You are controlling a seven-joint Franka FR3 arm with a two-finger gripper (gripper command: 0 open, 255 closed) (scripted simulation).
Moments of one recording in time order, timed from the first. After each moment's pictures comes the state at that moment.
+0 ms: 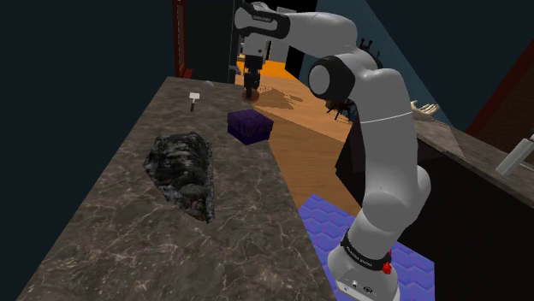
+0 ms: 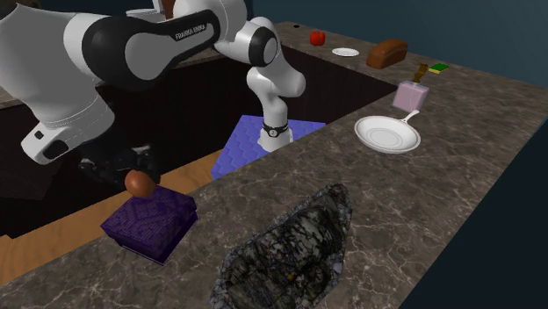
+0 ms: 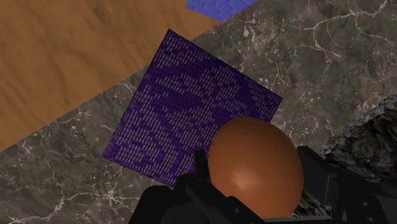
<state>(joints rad) -0.17 0.59 -0.23 -1.00 0.16 1.40 -0.71</state>
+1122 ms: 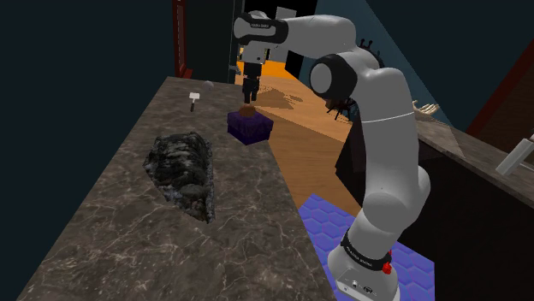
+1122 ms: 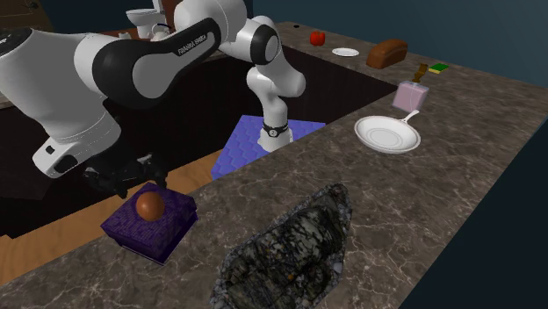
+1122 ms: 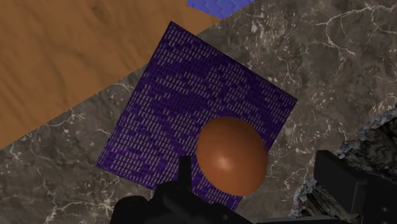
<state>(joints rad) -0.16 0.58 -0.23 -1.10 0.16 1.49 -0.71</state>
